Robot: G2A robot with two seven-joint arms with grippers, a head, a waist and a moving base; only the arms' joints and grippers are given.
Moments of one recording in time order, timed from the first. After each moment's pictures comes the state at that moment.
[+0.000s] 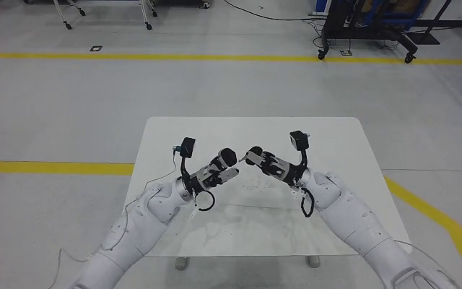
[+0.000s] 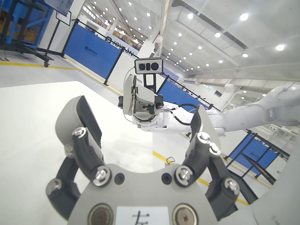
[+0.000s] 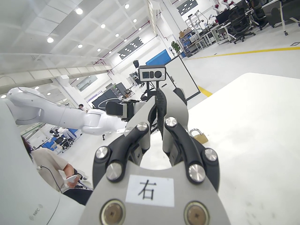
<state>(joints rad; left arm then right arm) 1.03 -1.15 -0.79 -1.22 0.12 -1.01 -0.11 -1.06 -1.11 0.88 -1.20 -0.02 -1.01 0.25</state>
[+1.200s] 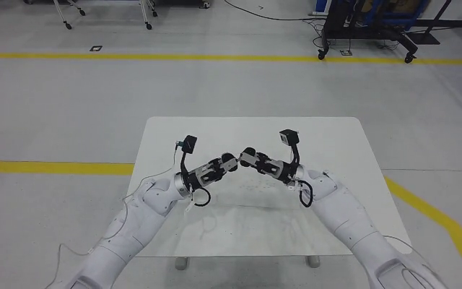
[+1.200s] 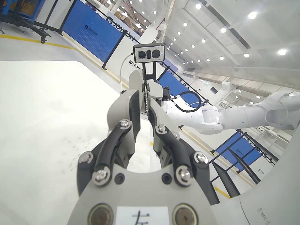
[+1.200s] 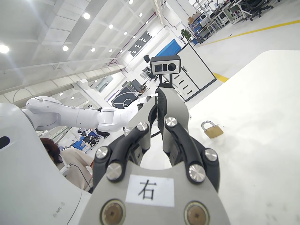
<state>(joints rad) 0.99 -1.19 -0.82 -1.10 0.01 -1.01 -0.33 -1.02 -1.21 0.95 -1.06 0.26 -1.01 0.65</state>
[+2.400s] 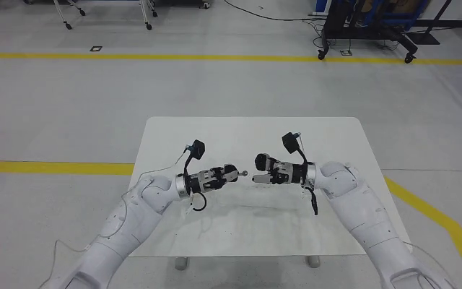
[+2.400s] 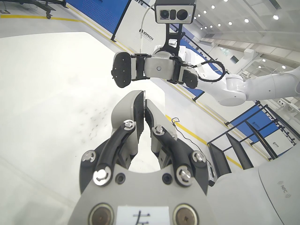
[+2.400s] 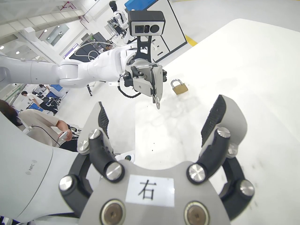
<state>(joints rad) 0.95 -1.17 -0.80 -1.07 0.16 -1.01 -0.42 -1.10 -1.14 1.15 -1.24 -0.07 -0.91 0.87</state>
